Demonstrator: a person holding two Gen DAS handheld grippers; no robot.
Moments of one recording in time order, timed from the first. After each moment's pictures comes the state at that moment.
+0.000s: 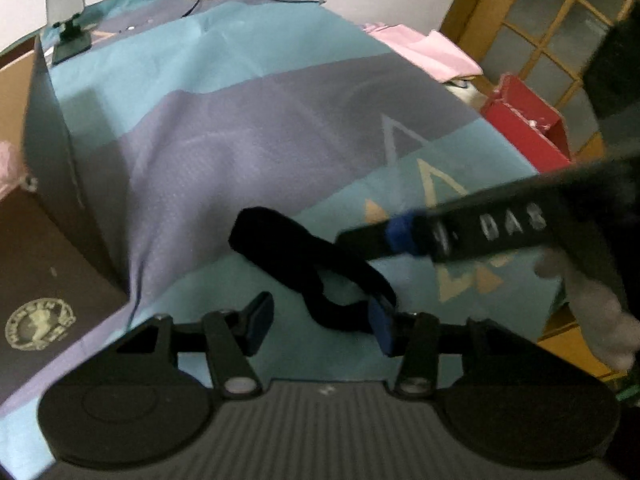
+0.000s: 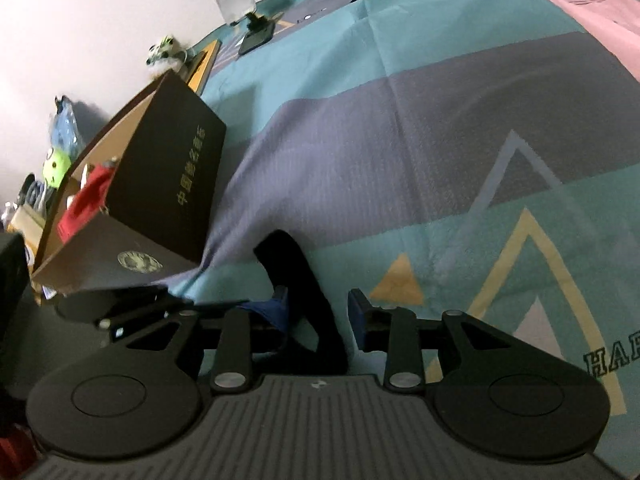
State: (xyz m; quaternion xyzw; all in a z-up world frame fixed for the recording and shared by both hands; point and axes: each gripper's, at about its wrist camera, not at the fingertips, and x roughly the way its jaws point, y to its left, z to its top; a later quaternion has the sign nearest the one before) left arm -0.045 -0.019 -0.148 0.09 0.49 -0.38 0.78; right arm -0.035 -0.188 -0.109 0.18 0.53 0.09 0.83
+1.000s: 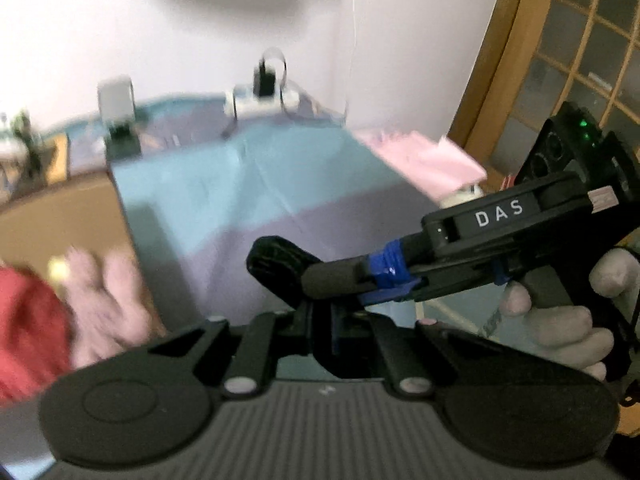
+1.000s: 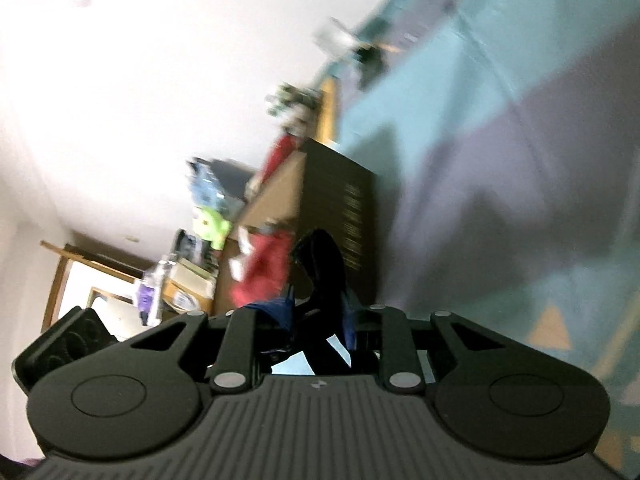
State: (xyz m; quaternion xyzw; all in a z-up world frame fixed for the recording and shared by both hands) left arm -0.058 0.023 -0.042 0.04 0.35 -0.36 0.86; right arm -0.005 -0.197 -0.056 0.38 0.45 0.26 0.77
